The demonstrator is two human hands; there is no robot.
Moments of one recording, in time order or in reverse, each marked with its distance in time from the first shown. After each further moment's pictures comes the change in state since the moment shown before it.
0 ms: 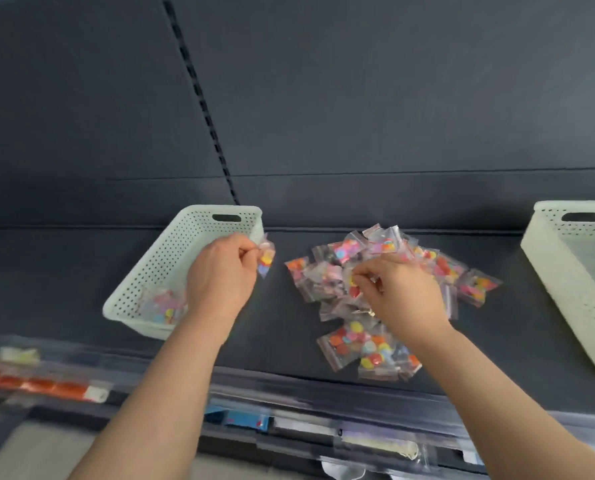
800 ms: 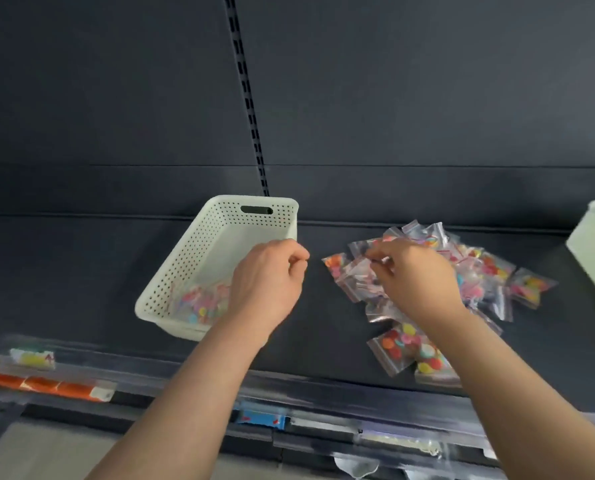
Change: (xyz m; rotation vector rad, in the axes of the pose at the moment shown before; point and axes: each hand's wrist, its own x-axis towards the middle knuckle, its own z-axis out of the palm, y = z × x) left_hand 0.007 -0.044 -0.003 -0.120 -0.149 0.173; right_hand 0.039 -0.056 0.041 -0.088 -0.054 0.073
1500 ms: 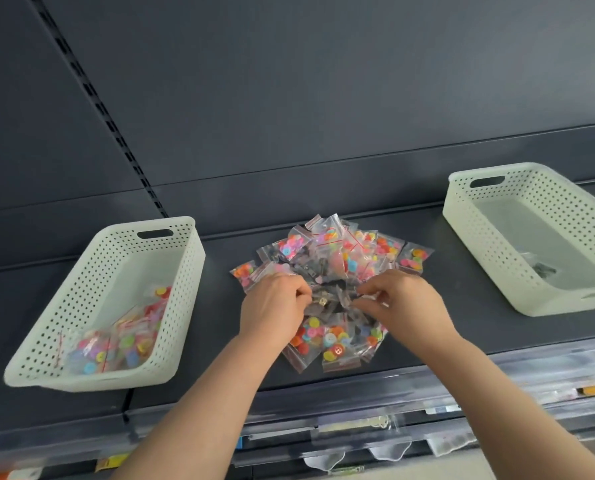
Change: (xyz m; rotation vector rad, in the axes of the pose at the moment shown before) left_hand -0.010 0.092 0.097 0.091 -0.279 0.243; right_hand -0.080 0.104 -0.041 0.111 -0.036 0.223
